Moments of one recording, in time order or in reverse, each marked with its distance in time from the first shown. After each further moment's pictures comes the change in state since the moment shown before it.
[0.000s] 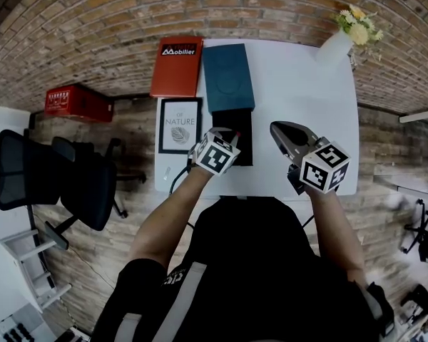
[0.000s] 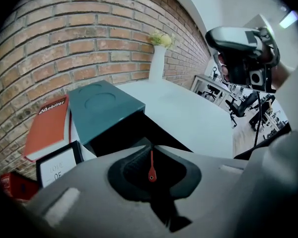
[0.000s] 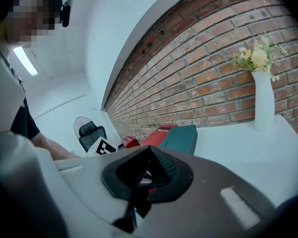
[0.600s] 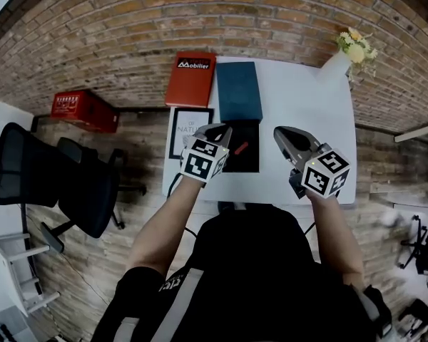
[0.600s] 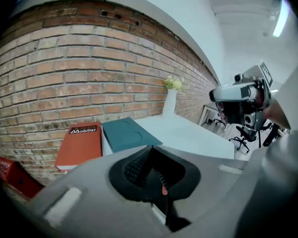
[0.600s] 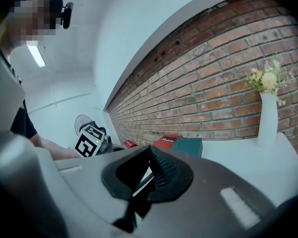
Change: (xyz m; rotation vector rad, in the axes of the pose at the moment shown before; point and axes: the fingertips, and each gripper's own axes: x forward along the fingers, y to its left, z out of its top) left arm -0.112 0.036 0.051 -0.105 -0.341 0.099; right arm -0.004 0.043 0.027 -0.096 -0.068 -0.008
